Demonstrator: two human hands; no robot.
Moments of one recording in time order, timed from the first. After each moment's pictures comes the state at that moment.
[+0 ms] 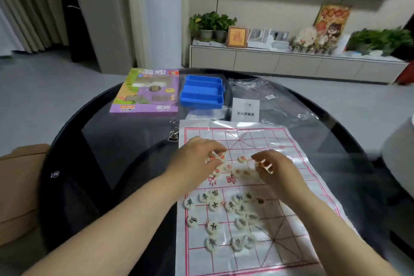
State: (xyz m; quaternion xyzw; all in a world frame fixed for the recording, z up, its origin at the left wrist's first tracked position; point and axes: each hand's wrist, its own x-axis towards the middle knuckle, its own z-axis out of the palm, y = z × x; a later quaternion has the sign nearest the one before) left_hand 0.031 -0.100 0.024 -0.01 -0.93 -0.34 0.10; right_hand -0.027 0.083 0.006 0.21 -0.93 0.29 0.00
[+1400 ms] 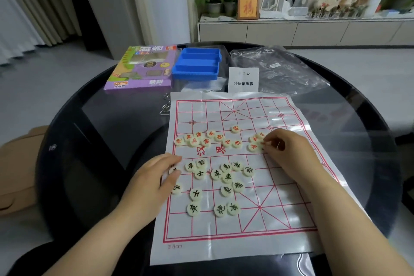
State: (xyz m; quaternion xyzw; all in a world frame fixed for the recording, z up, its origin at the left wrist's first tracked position) left_hand 0.107 -0.089 -0.025 0.14 -0.93 -0.34 0.08; right_hand -0.036 0.128 -0.019 0.20 -0.93 0.32 0.01
